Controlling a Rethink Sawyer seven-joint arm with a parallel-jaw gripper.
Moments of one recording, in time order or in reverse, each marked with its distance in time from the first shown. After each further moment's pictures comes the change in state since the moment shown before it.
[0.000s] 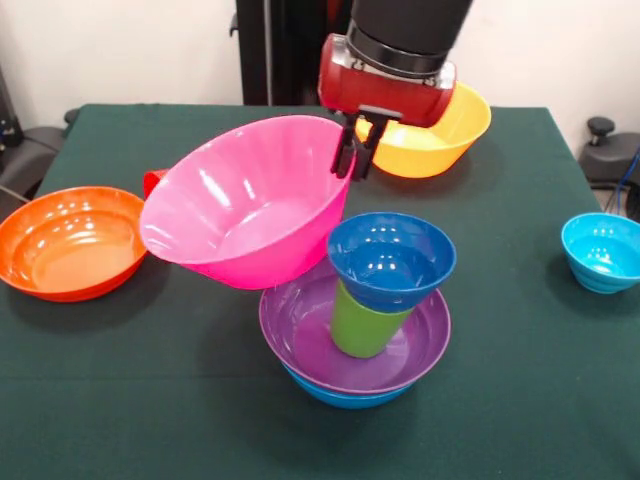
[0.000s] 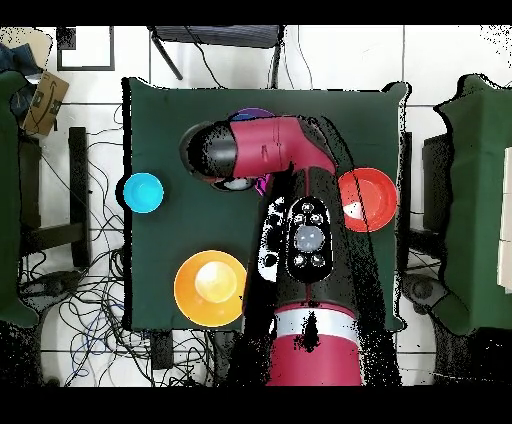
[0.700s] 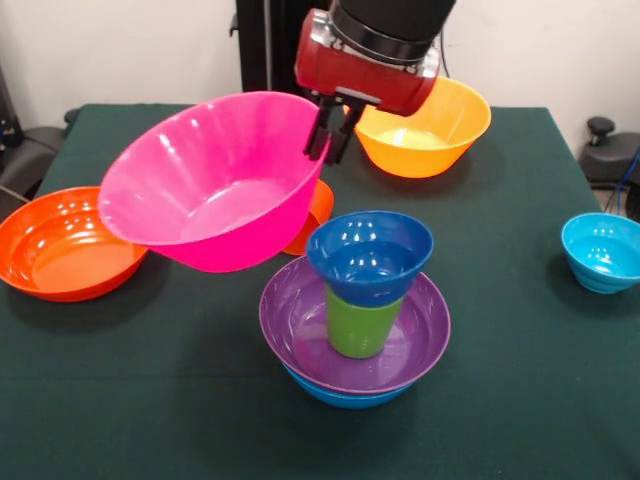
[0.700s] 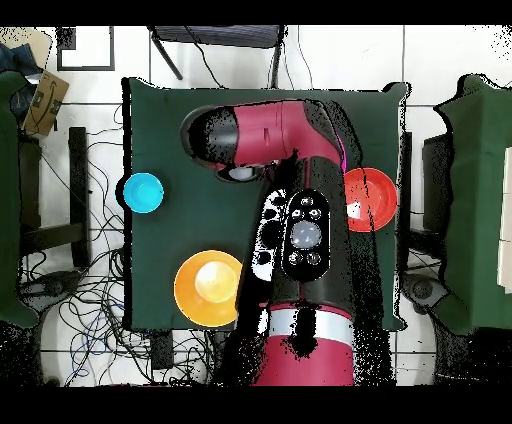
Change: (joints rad) arm 0.027 0.022 -0.069 -0.101 -0.002 0.106 0.000
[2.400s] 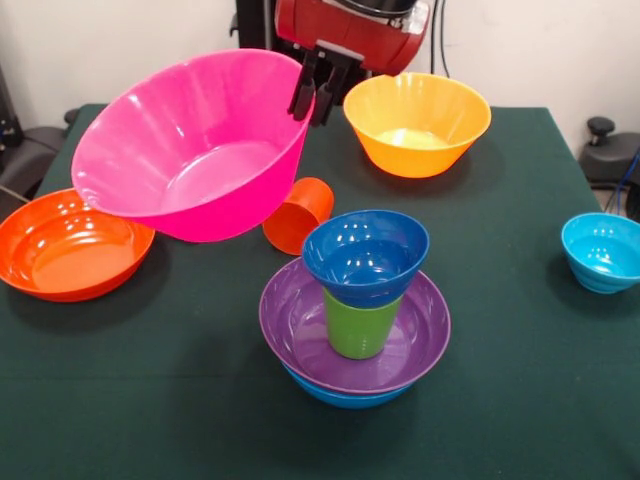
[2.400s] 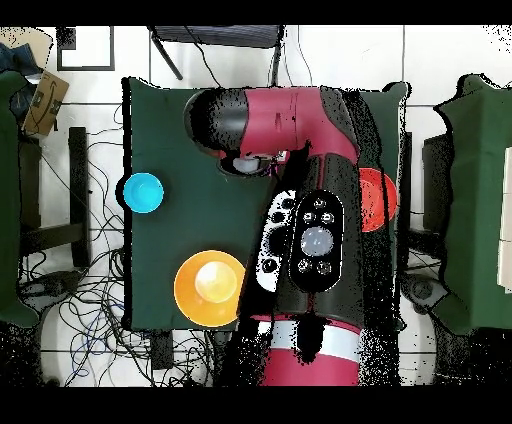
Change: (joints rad) arm 0.005 -0.014 -0.044 -0.061 0.064 0.124 0.000
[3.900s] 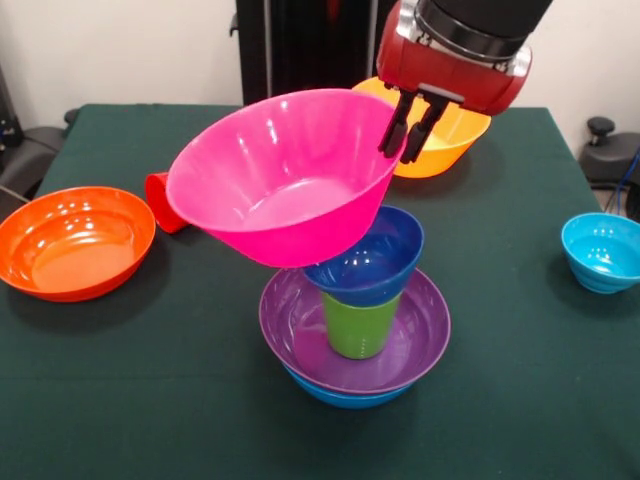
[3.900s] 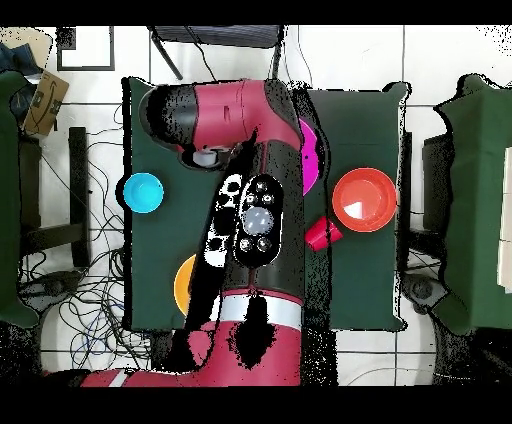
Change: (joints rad) arm 0.111 0.099 -0.047 -0.080 0.076 0.000 0.062
